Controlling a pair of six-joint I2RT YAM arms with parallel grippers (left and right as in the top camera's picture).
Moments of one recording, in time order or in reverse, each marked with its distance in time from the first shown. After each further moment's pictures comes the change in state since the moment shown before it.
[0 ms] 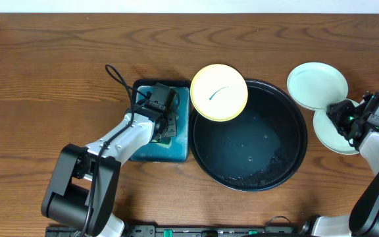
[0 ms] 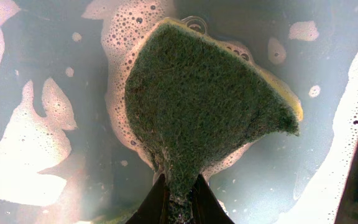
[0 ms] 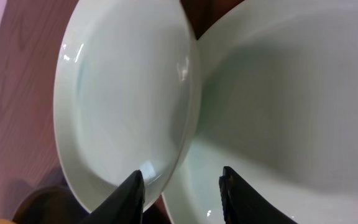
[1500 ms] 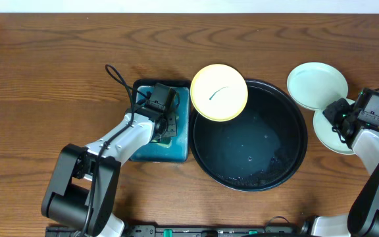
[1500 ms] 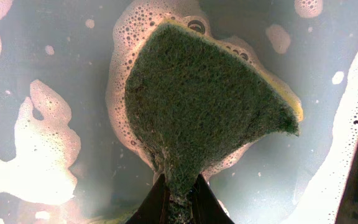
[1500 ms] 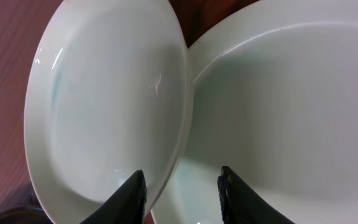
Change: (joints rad) left arm 0.000 0.000 0.000 0.000 0.000 0.000; right arm 0.077 0.000 0.000 0.009 0.176 0.006
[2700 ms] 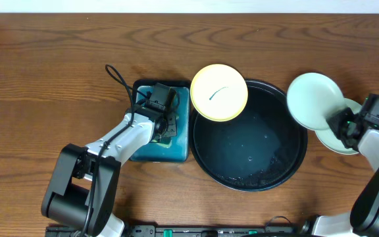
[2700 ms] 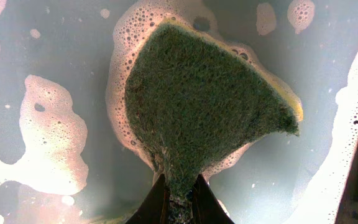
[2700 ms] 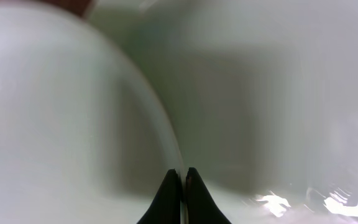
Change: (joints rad) left arm 0.000 0.000 0.000 0.000 0.000 0.000; right arm -0.072 0.030 0.012 -0.142 -0.002 0.038
